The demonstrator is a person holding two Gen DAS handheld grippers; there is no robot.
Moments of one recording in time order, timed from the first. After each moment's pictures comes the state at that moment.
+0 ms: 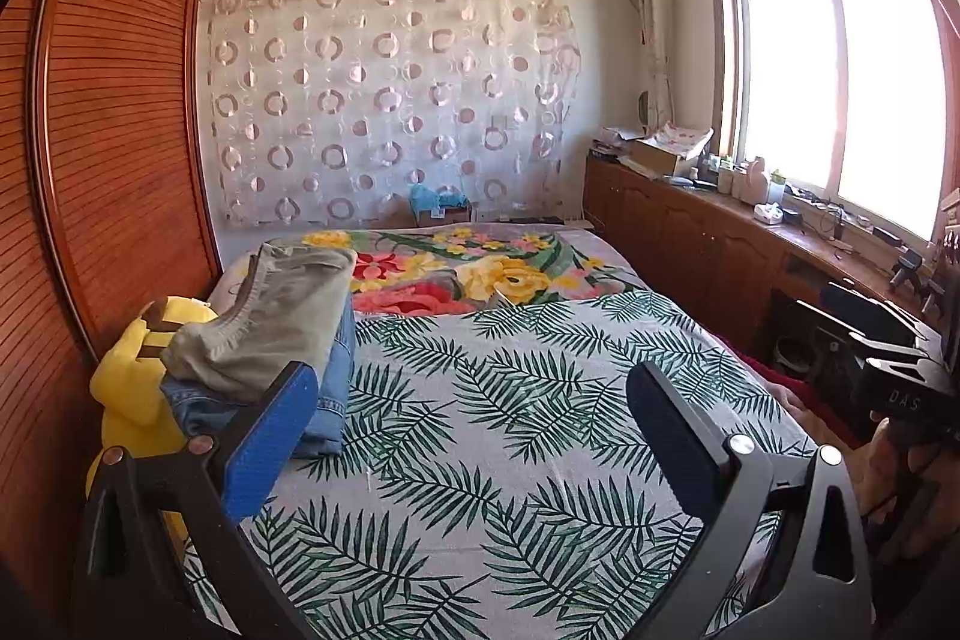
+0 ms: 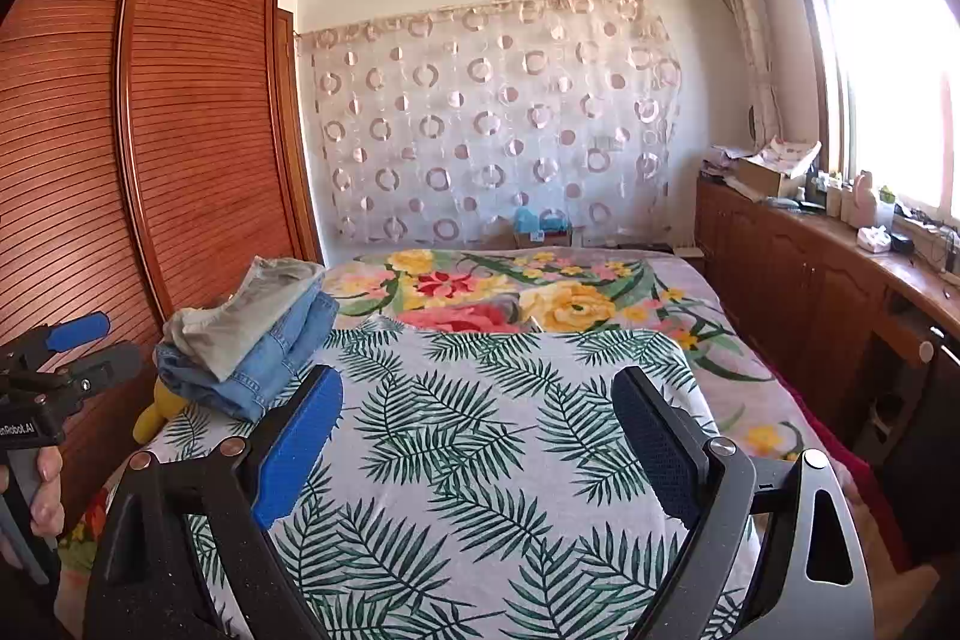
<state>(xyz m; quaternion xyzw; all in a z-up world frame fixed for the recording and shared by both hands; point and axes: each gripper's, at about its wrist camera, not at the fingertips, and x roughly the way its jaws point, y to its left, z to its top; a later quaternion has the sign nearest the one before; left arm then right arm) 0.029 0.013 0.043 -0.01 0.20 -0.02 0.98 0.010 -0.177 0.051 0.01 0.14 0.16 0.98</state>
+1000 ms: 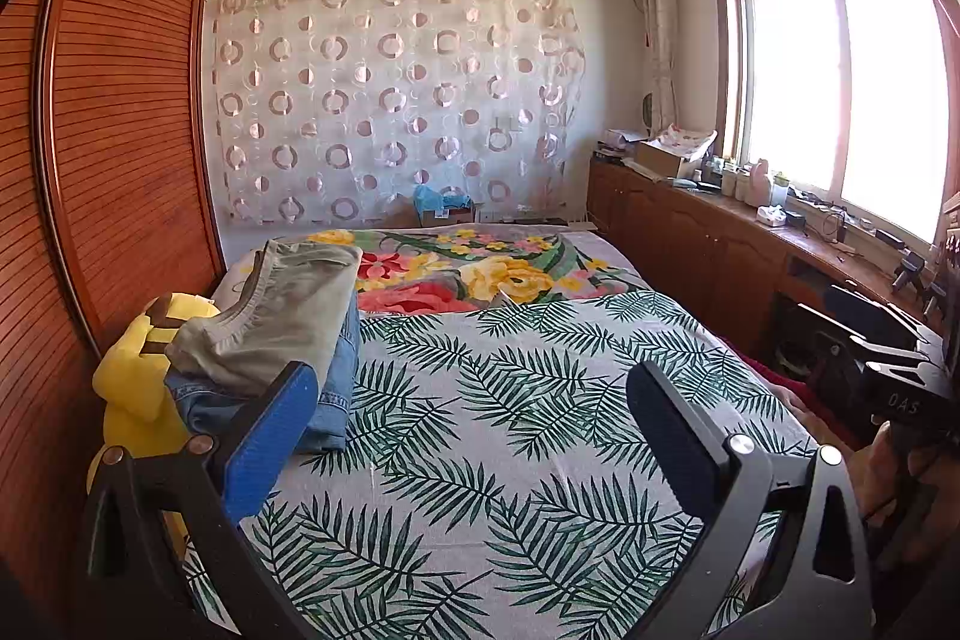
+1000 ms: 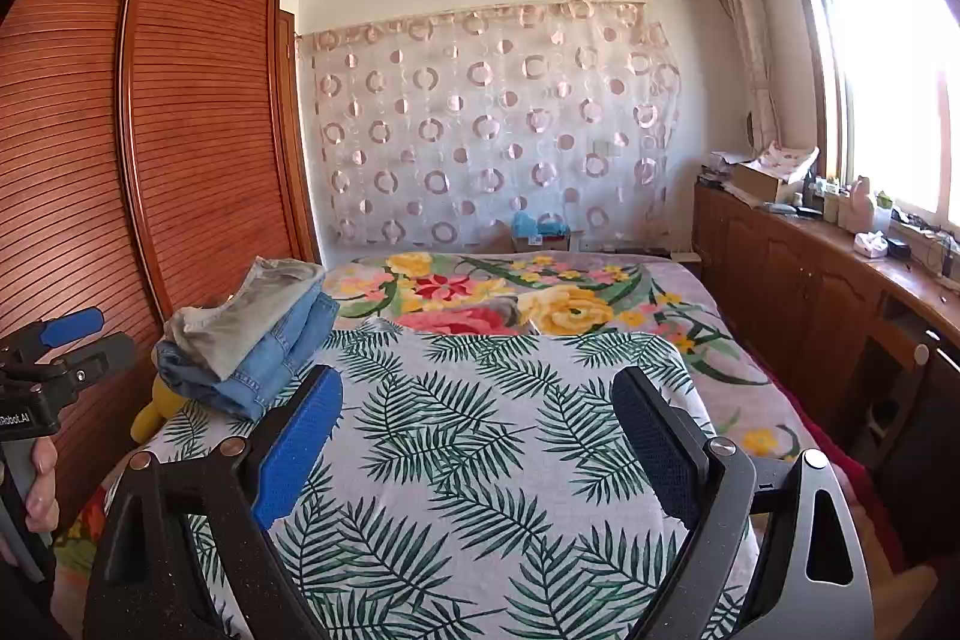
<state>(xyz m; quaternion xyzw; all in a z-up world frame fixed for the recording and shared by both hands) 0.028 0.015 0.040 -0.01 0.20 -0.02 0.98 0.016 -0.181 0.043 0.00 0.14 0.16 0.98</state>
